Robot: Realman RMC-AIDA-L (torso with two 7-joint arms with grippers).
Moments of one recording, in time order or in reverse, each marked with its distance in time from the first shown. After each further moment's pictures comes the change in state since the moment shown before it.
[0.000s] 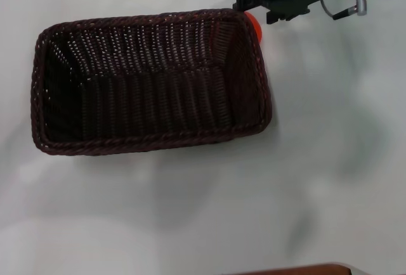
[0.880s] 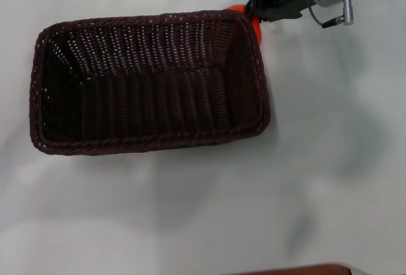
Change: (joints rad) left arm 0.003 0.002 -0.002 0.011 -0.007 0.004 0.001; right arm 0.002 0.033 -0.059 -0.017 0.005 -0.094 -0.028
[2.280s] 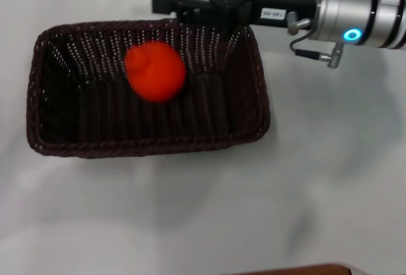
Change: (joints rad) left arm -0.005 -0.003 -0.007 0.068 -0.037 0.002 0.087; right arm -0.315 0.089 -0.029 0.105 0.941 0.575 -1.245
